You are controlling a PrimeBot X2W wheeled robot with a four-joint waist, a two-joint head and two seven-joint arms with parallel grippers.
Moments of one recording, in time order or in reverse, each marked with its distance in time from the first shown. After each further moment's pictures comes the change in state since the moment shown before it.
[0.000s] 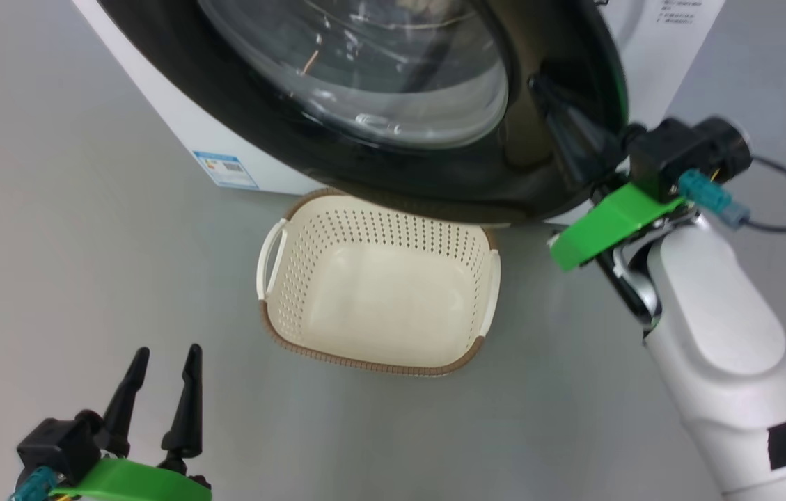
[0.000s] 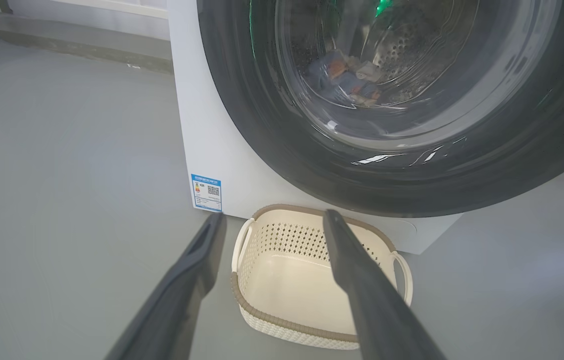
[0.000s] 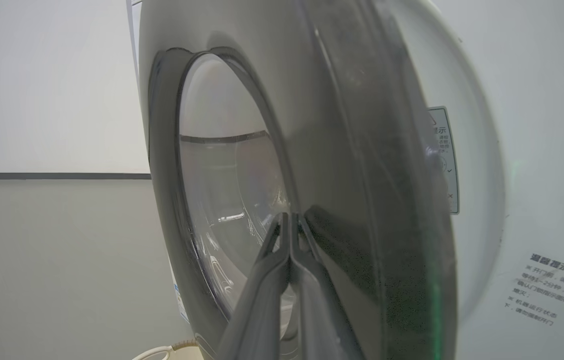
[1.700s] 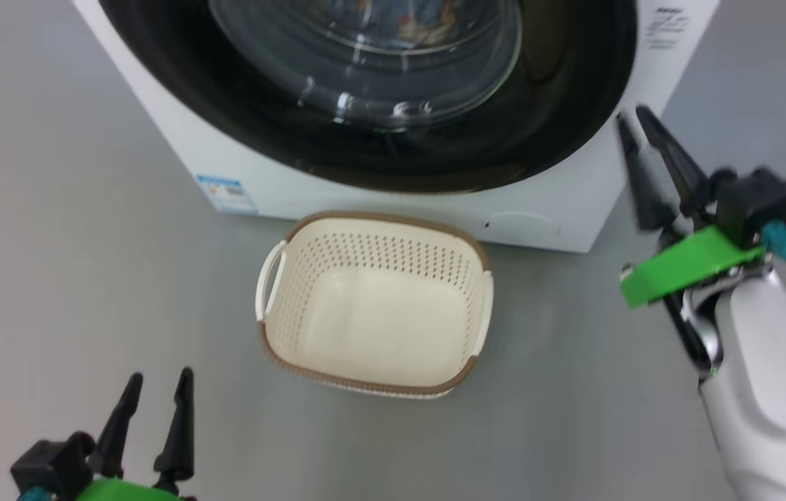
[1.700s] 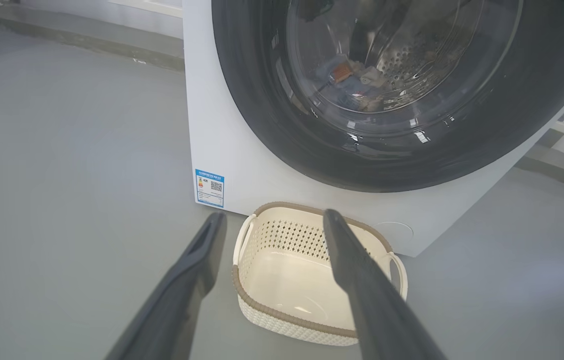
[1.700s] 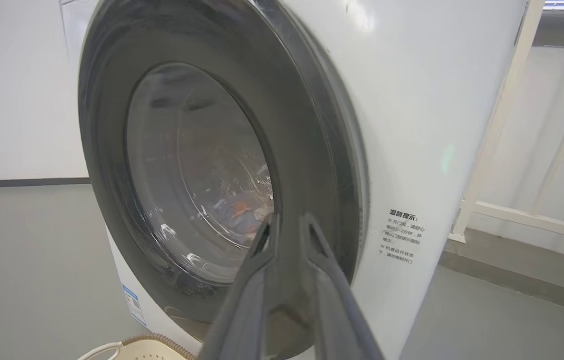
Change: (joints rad) left arm 0.021 0.017 -0.007 0.021 -0.049 0.000 0.000; right arm 0.142 -0.045 -0.180 -0.091 -0.044 0.007 -0.003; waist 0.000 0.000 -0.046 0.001
